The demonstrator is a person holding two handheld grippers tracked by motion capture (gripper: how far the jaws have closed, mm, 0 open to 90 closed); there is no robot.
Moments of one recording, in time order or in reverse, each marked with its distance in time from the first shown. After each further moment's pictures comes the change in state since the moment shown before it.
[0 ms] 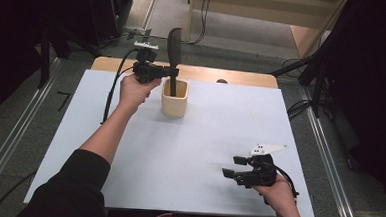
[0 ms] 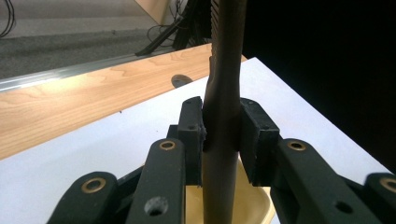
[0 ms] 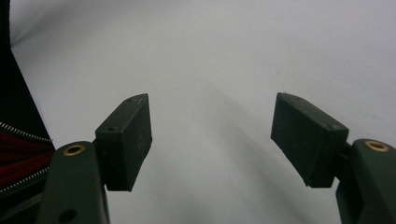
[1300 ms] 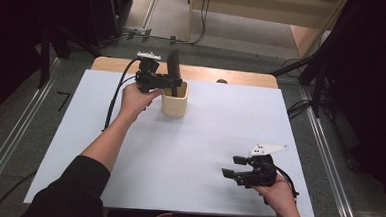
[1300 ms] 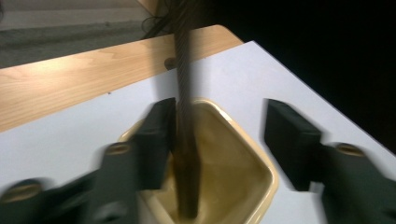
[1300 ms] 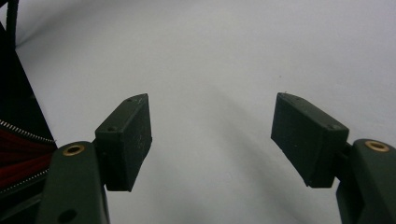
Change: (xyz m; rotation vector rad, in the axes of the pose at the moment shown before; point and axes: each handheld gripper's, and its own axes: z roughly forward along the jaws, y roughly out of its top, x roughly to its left) left arm -0.005 -0.021 0.007 0.031 0.000 0.035; right arm 0.001 0.000 -0.001 -0.012 0.006 -0.006
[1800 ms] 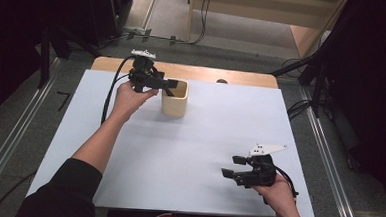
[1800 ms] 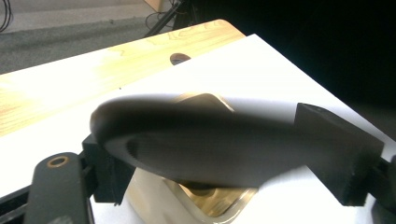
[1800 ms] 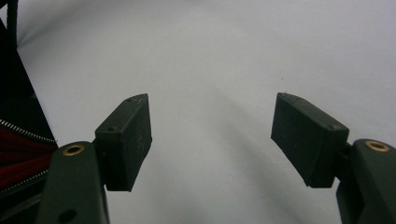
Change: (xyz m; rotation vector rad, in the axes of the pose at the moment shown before) left arm 0.000 0.002 -0.019 0.022 0.007 0.017; right arm 0.001 0.001 0.000 -0.002 0.004 -0.009
